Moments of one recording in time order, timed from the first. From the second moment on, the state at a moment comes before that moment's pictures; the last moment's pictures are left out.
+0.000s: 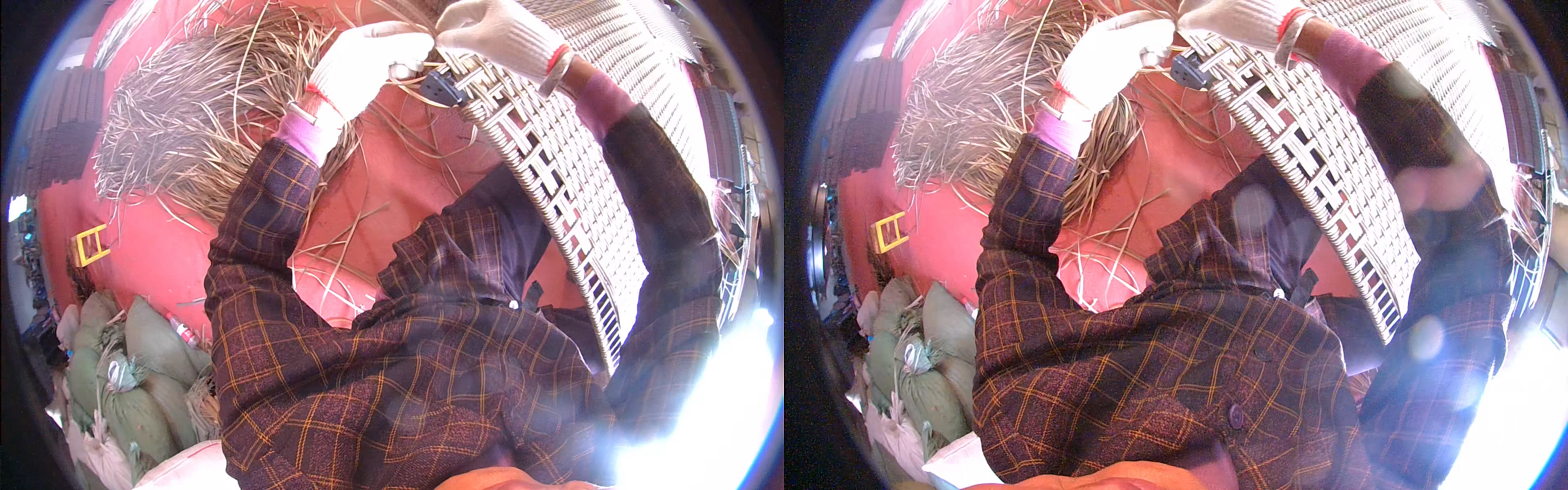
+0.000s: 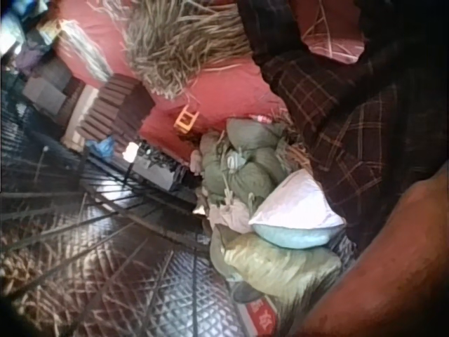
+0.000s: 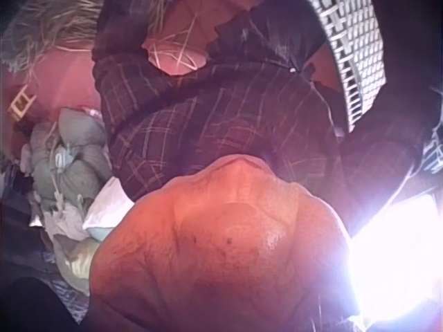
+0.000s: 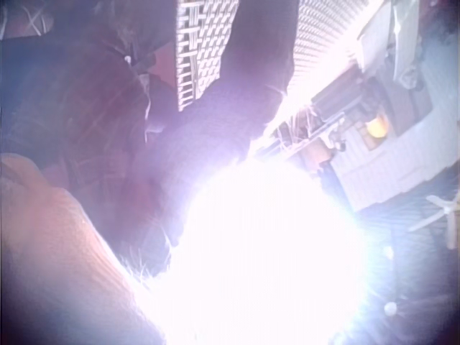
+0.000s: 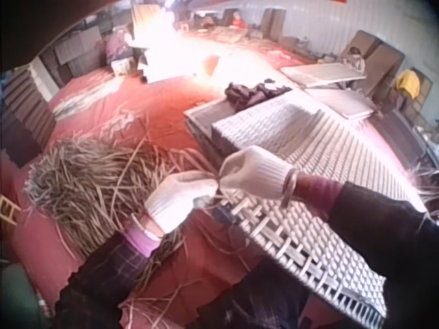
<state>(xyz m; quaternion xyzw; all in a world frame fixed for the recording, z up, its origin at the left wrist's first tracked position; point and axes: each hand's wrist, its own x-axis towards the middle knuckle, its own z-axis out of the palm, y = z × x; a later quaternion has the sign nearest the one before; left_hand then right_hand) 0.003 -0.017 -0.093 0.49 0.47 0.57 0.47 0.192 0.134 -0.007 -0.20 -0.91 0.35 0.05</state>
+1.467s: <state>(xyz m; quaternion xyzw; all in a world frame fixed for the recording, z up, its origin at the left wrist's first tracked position) -0.055 -0.032 0.034 0.42 0.27 0.72 0.48 0.169 0.129 0.130 0.03 -0.97 0.14 0.18</state>
